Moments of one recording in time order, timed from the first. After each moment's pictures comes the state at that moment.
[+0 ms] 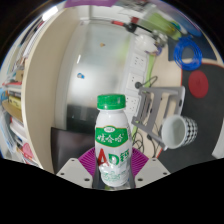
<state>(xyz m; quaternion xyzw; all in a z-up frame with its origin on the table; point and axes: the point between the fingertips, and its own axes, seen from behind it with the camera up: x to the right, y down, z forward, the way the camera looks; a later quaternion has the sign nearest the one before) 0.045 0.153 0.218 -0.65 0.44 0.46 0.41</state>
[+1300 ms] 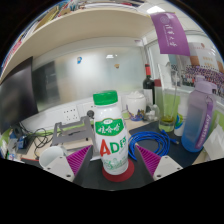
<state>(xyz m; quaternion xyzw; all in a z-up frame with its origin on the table) 0.281 0.124 0.068 -0.81 0.15 0.00 0.57</state>
